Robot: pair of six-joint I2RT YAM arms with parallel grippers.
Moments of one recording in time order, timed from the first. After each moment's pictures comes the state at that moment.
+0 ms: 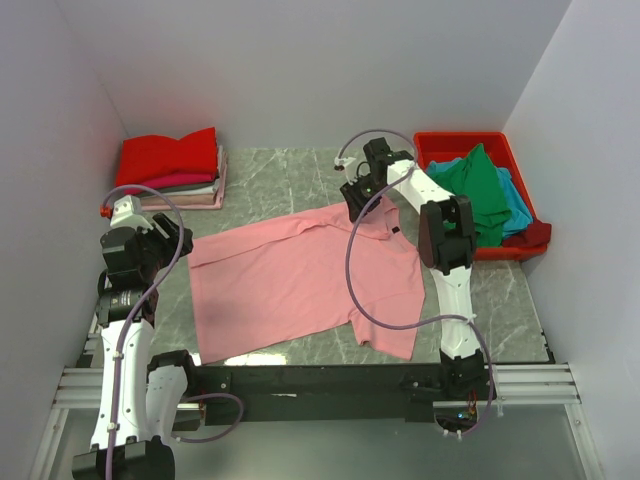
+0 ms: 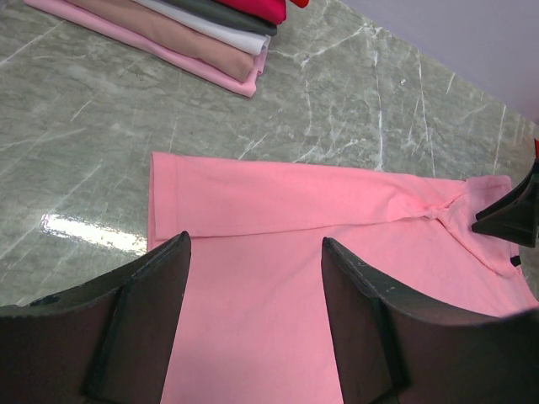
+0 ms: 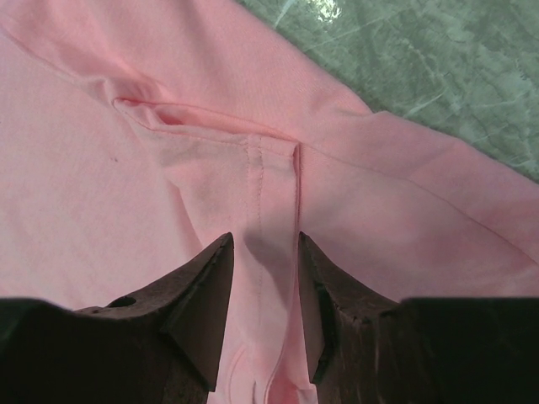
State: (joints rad) left arm 0.20 0.70 0.69 -0.36 0.16 -0.41; right arm 0.30 2.34 2.00 -0.88 -0.44 -0.47
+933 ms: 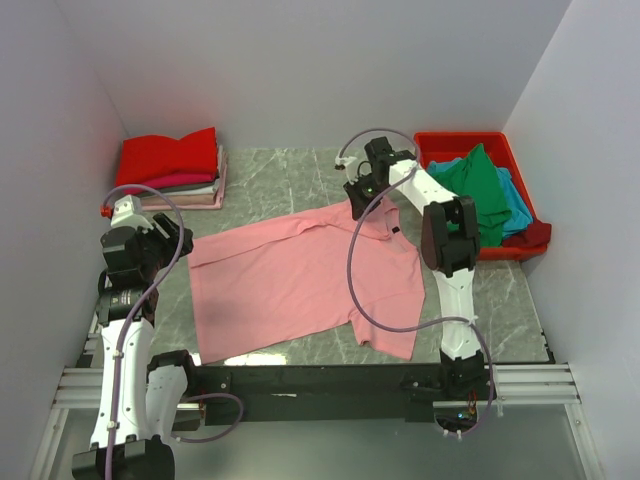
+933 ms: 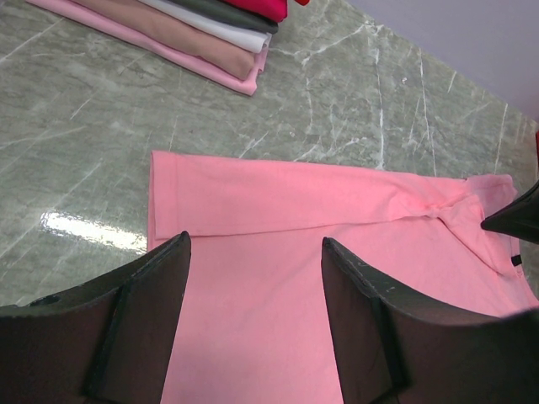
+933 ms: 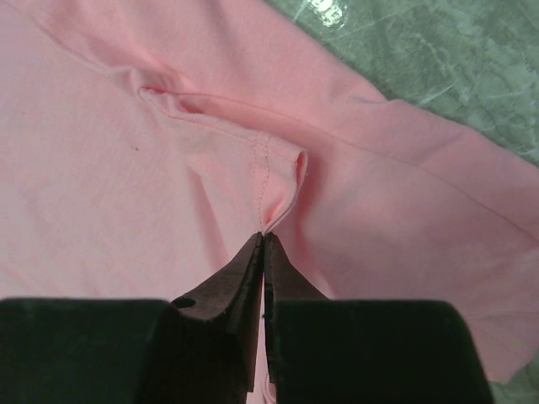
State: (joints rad) left arm 0.20 0.70 0.69 -0.36 0.16 -0.41; right arm 0.30 2.31 1.97 -0.88 -0.45 -0.47
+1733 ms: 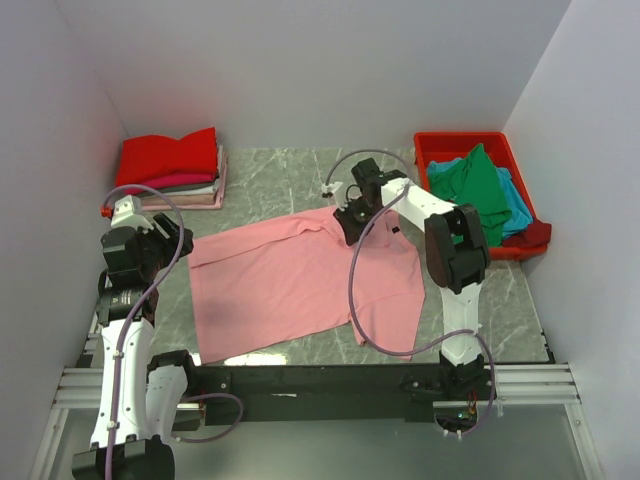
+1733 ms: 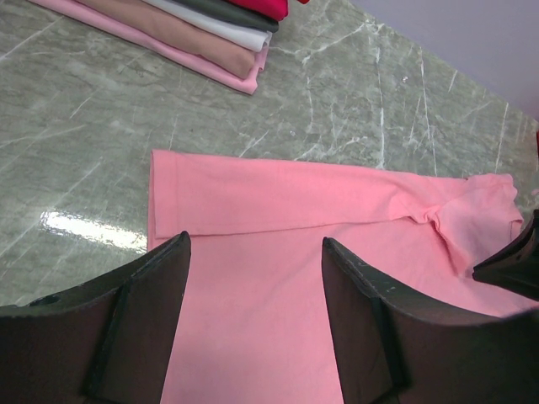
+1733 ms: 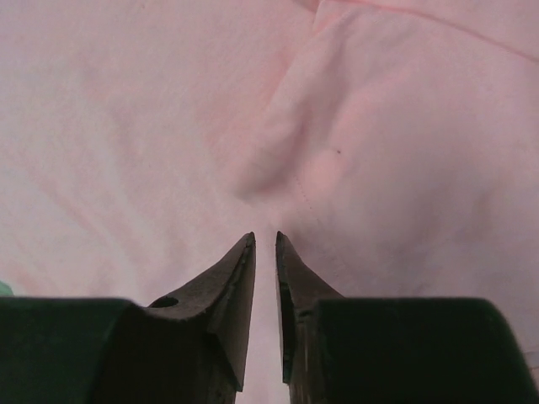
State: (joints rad) left arm 0.20 0.70 0.69 -0.36 0.16 -0.41; right arm 0.40 2.09 1.63 -0.81 -0.44 -0.52
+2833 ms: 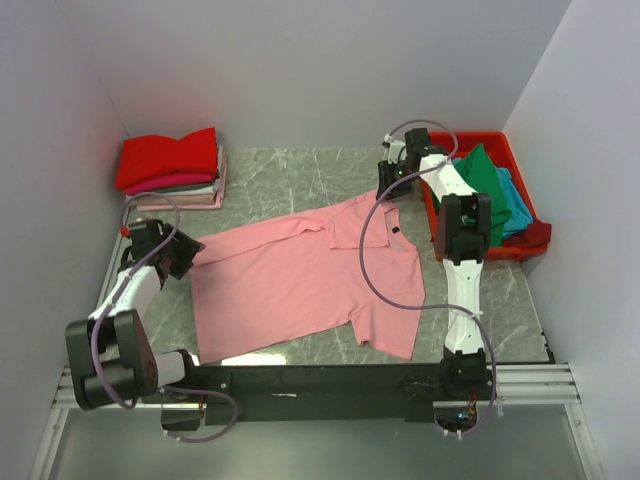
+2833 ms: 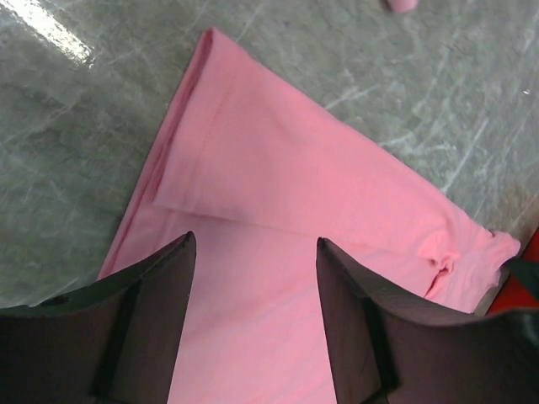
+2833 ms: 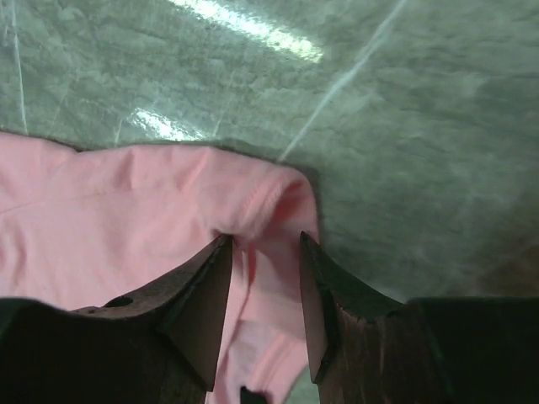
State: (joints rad) left arm 0.23 1.22 0.61 -0.17 0.18 -0.80; right arm 0.08 2.43 2.12 -0.77 -0.41 -0.13
